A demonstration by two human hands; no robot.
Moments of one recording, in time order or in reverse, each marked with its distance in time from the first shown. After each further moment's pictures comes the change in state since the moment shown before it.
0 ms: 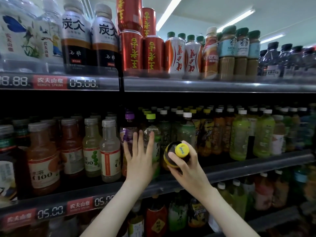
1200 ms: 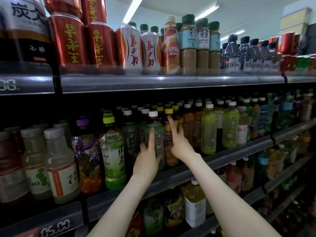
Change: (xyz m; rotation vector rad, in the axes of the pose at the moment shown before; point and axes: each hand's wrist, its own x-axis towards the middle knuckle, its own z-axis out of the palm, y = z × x) left_hand 0.049 0.111 0.033 -0.542 -0.363 -0.063; right_hand 0.033 0.116 -0.012 0.145 -0.544 0.796
